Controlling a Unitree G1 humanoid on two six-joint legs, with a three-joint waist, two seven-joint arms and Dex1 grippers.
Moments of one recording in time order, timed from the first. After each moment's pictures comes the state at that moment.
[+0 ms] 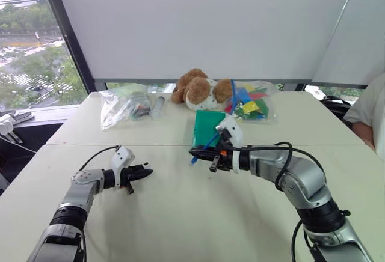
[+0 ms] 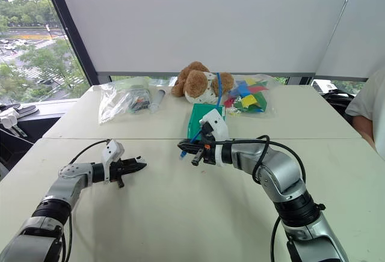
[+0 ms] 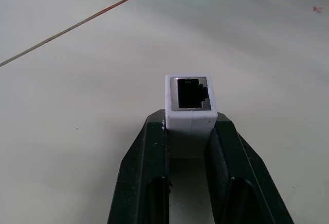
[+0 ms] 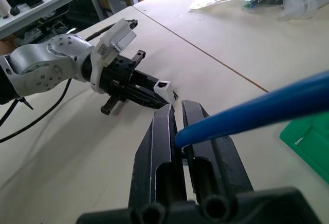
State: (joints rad) left arm -0.61 0.53 0.01 0.76 -0.21 -0.04 -1.15; right arm -0.67 -0.49 0.18 -0.31 0.55 0.89 0.63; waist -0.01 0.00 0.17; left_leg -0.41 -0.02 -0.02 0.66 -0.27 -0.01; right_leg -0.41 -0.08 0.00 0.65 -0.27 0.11
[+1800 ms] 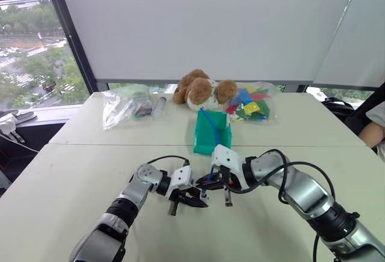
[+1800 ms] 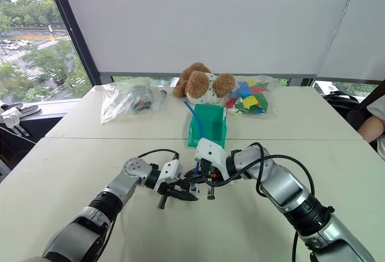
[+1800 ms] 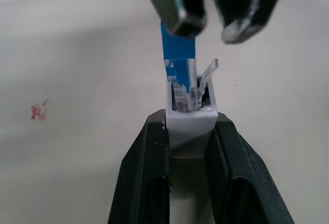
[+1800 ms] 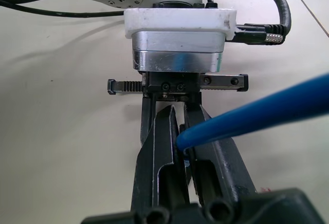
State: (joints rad) left arm -0.73 0.26 -0.31 0.75 -0.06 -0.24 -1.43; right arm -0.61 -0.68 0.40 -0.28 0.22 0.55 1.04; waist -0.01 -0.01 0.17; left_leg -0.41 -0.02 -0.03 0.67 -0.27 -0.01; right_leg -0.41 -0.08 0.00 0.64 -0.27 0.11
